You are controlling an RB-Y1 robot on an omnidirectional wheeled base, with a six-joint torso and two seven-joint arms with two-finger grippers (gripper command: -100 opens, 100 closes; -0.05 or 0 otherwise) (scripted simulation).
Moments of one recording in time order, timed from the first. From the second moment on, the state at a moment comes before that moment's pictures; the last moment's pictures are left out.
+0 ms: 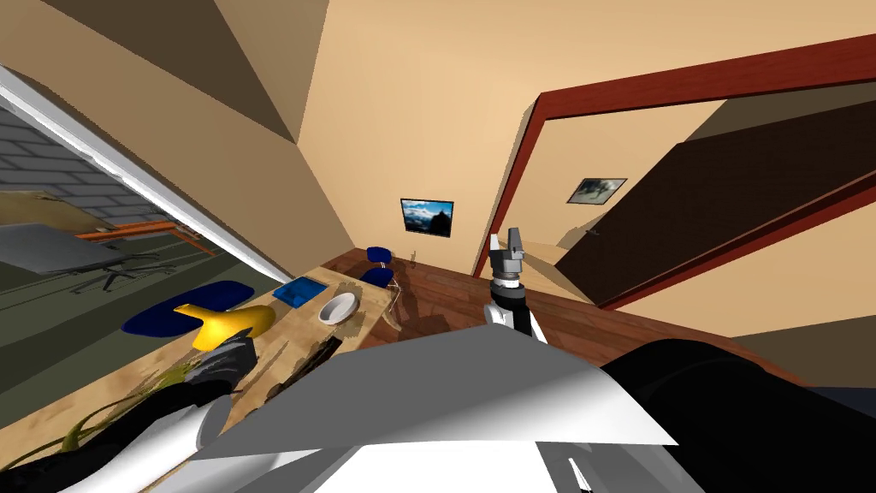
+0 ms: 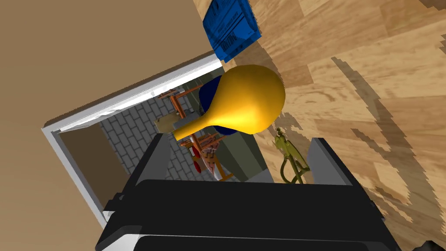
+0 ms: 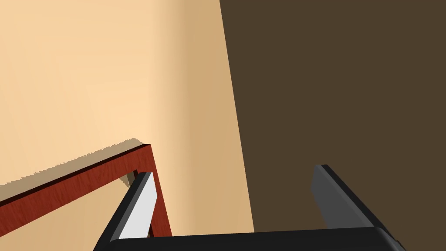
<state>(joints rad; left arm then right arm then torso) 0.62 0.31 0.59 -2.01 0.24 0.57 0.06 0.47 -0.01 0.01 -2.33 0.08 -0.63 0.04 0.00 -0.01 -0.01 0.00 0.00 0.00</state>
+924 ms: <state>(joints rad) 0.66 0.21 0.72 -1.92 0.29 0.84 0.08 0.47 -0.01 0.01 -2.33 0.08 -0.63 0.04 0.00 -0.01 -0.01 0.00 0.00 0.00</state>
